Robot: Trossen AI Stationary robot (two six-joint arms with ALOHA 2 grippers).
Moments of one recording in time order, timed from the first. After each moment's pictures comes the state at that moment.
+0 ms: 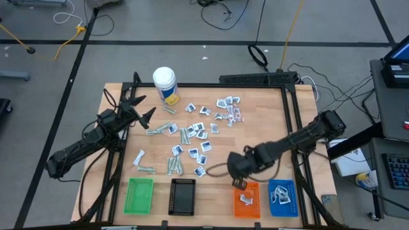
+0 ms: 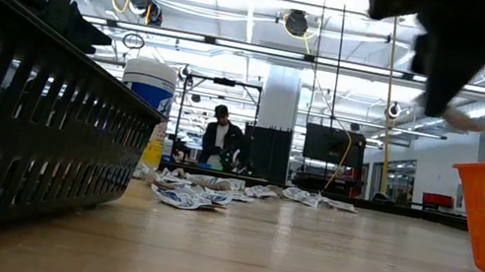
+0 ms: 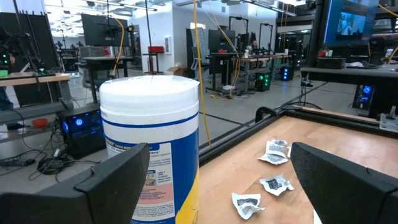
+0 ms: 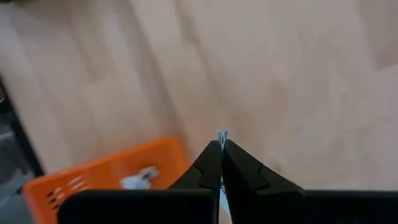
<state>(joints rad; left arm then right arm) 0.60 0.02 0.02 0.07 -0.10 0.02 0.42 1.65 1.27 -0.91 0.03 0.84</state>
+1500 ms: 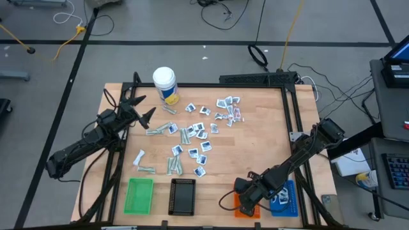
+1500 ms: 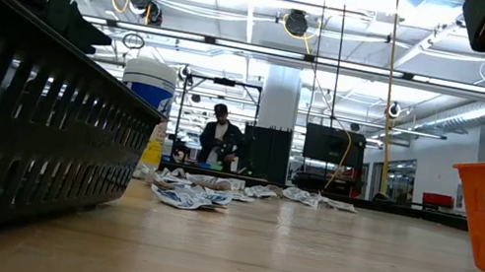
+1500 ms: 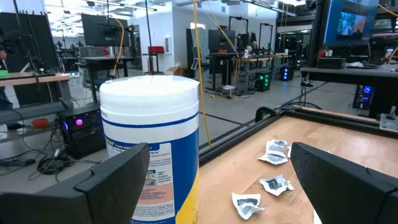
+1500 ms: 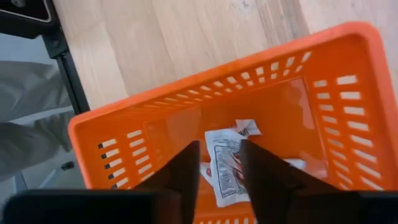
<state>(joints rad) 0.60 0.02 0.02 0.07 -0.10 0.02 0.68 1.74 1.11 -0.52 0.00 1.06</state>
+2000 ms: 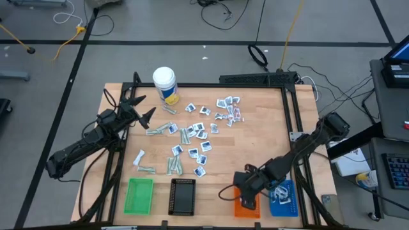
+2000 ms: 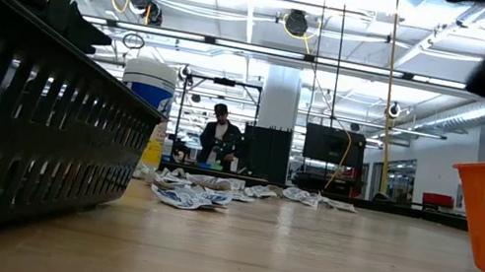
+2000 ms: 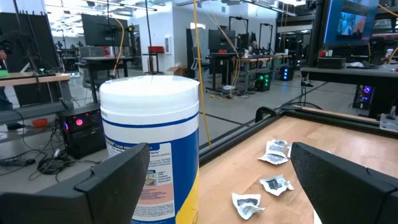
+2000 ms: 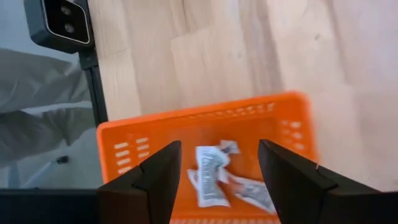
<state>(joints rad) 0.60 0.02 0.02 0.07 -0.10 0.02 0.61 1.62 1.11 -0.56 0.00 0.86</state>
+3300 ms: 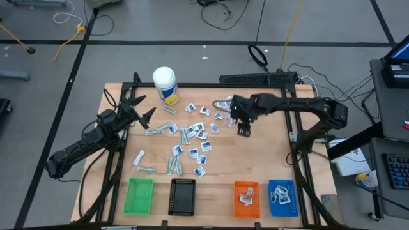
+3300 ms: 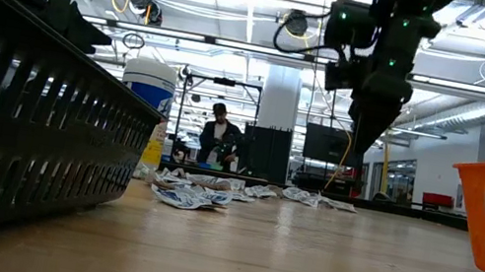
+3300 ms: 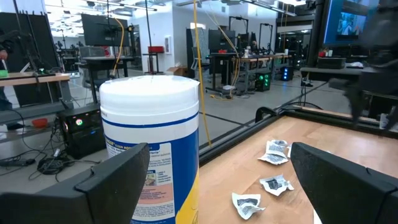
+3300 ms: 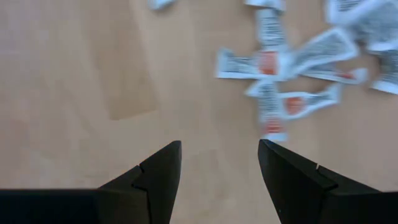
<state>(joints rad) 0.60 0.02 0.02 0.07 -0.10 0.02 -0.33 1.55 1.11 -0.86 0.00 -0.08</state>
